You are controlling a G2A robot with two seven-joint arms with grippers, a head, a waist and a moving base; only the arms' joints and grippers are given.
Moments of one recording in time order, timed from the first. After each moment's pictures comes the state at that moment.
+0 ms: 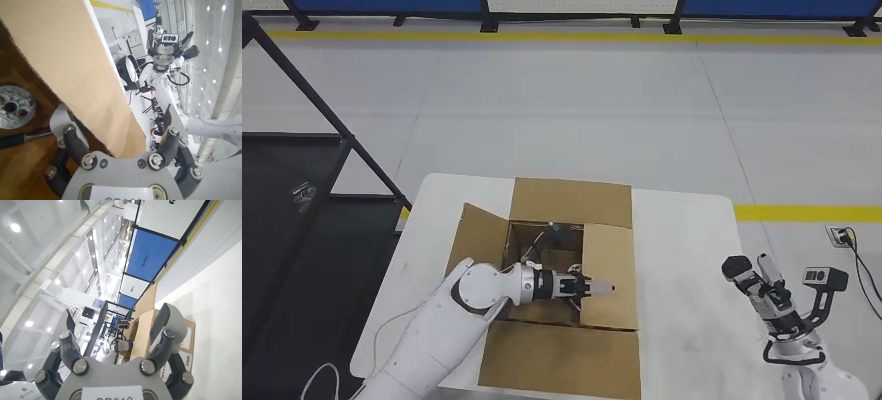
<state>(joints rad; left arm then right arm) 0.67 -1.23 -0.84 -1.22 -0.11 -0.42 -0.93 -1.39 -1.26 1.80 -1.56 0.35 -0.54 0.65</state>
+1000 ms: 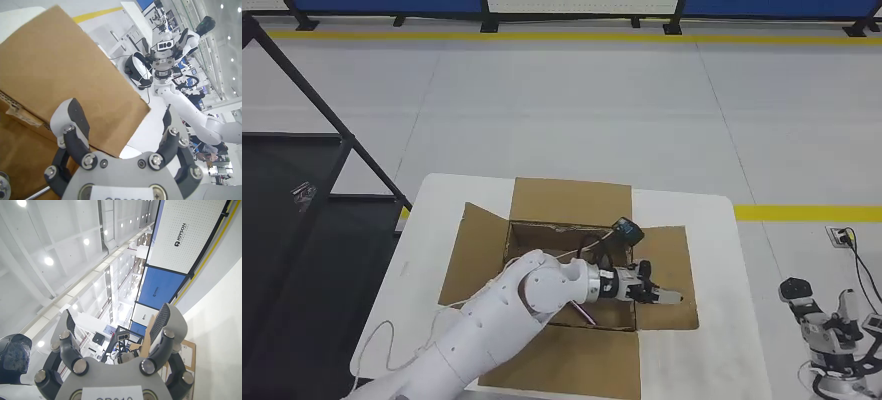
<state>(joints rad) 0.47 -1.42 -0.54 -1.12 0.11 -0.42 -0.63 -1.52 -1.25 1.92 -1.49 0.66 -0.75 0.62</state>
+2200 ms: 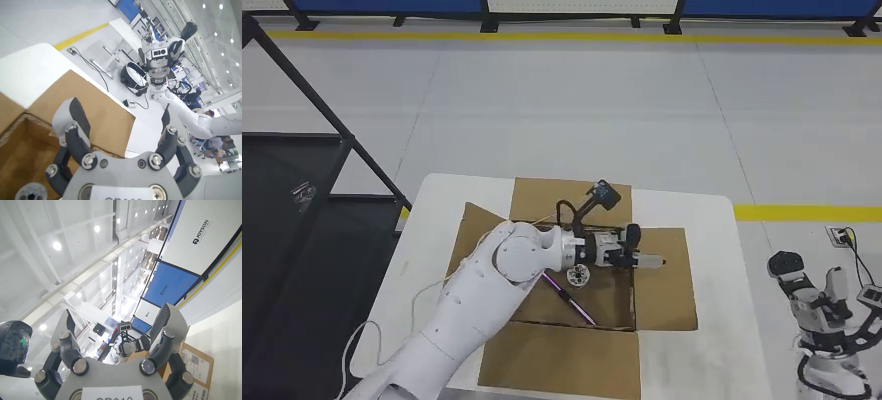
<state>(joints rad) 0.52 -1.38 -0.88 -1.19 0.14 -0.60 -0.76 -1.45 -1.25 1.84 -1.66 0.45 -0.73 0.52</state>
